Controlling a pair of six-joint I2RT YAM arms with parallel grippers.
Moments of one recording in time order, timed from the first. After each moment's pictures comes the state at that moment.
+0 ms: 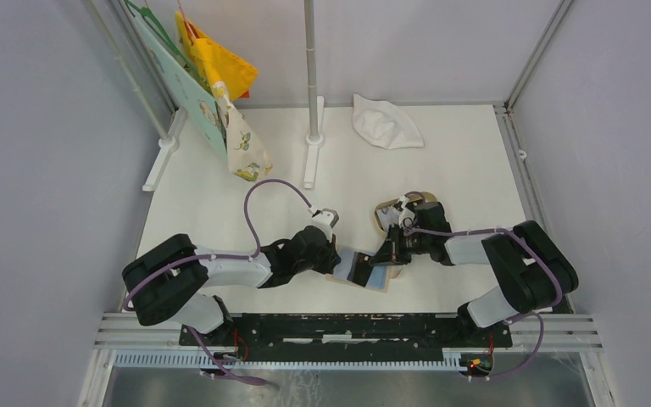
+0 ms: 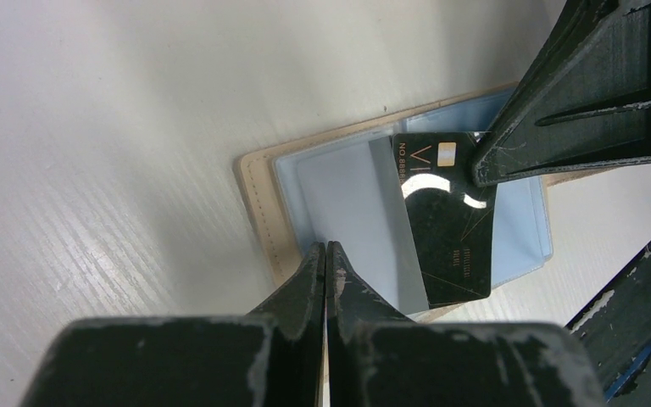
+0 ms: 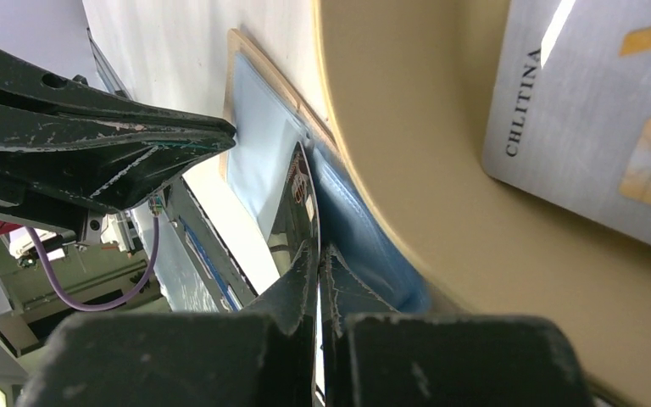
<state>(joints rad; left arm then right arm) -1.00 1.46 0.50 0.29 -0.12 -0.59 0.39 1.52 0.38 0.26 -0.75 0.61</state>
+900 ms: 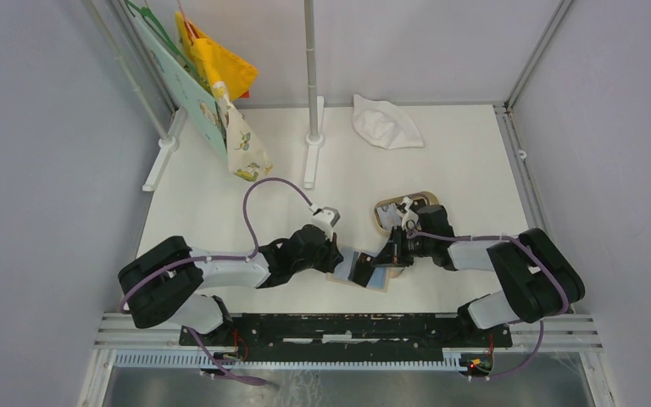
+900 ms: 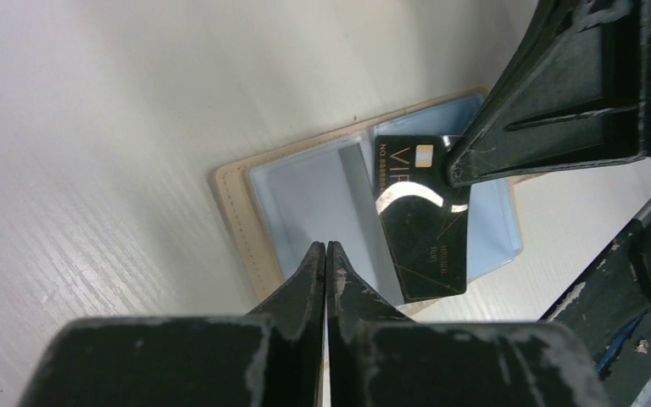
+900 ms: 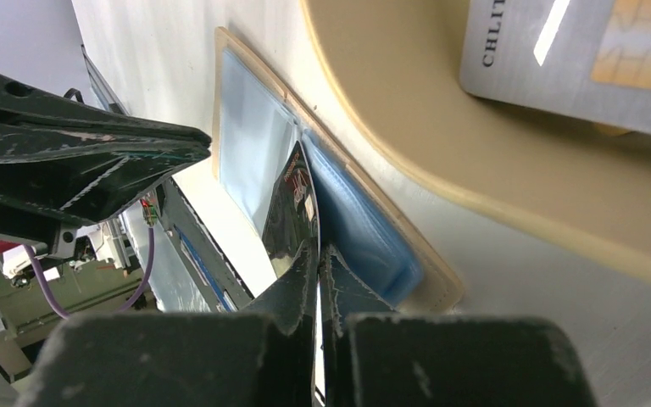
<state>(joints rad) -1.00 1.44 0.50 0.30 -0.09 -0.58 0.39 1.46 0.34 0.28 -0.71 0.64</state>
